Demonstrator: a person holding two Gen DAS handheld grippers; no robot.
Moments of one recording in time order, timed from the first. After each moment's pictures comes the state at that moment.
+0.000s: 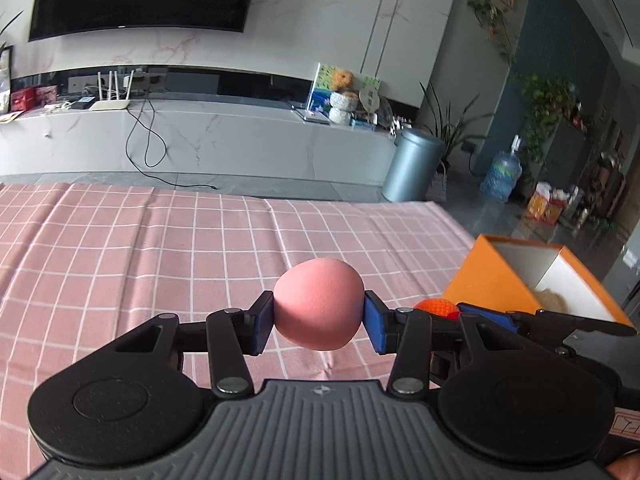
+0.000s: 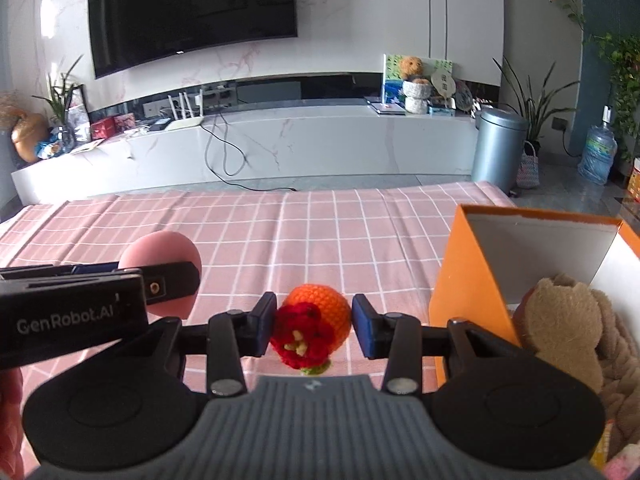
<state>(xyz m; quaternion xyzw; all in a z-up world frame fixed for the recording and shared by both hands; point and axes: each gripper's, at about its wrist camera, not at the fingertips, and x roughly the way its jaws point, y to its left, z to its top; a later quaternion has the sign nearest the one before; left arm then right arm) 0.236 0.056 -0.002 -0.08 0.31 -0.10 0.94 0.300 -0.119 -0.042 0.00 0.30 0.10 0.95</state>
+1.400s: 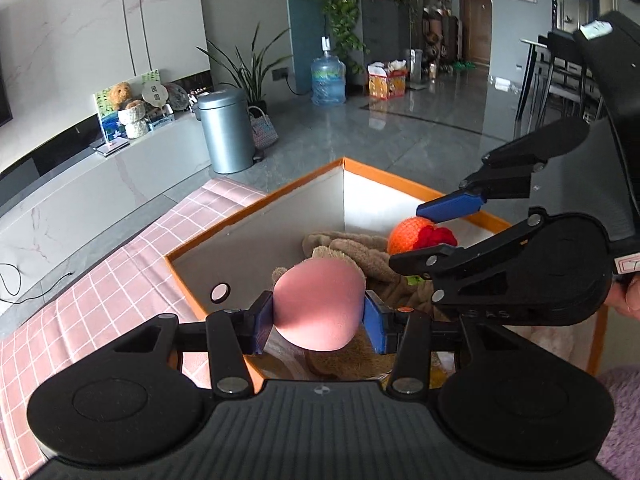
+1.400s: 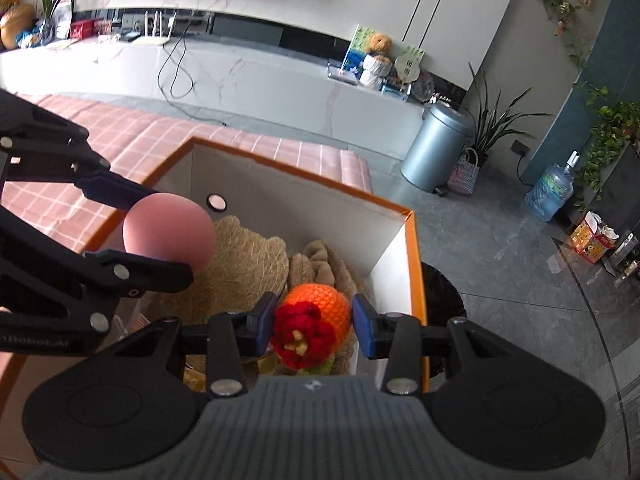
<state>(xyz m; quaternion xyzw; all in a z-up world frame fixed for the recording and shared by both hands) 0.240 -0.166 -0.001 0.16 0.30 -0.33 0.88 0.296 -0.317 -0.023 -0.17 0.36 0.06 0.91</state>
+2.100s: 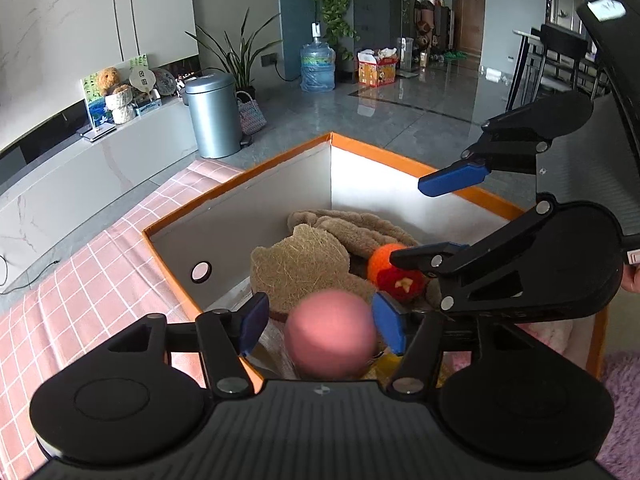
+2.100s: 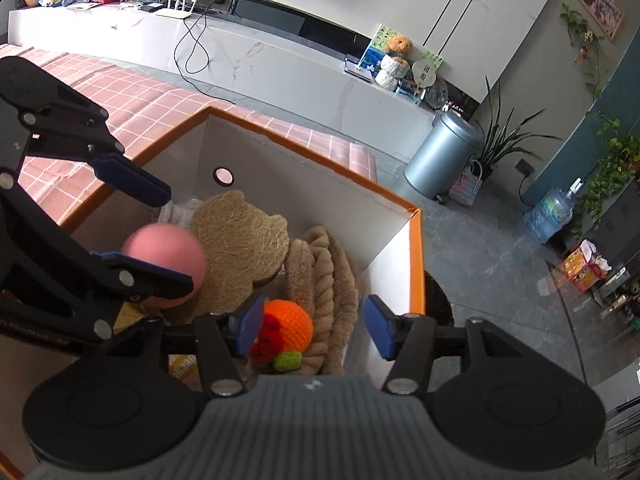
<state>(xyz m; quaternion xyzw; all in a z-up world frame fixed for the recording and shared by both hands) 0.243 -0.162 -0.017 0.16 0.33 -0.35 0.86 0.284 -0.311 -0.029 -0.23 0.36 0.07 0.90</state>
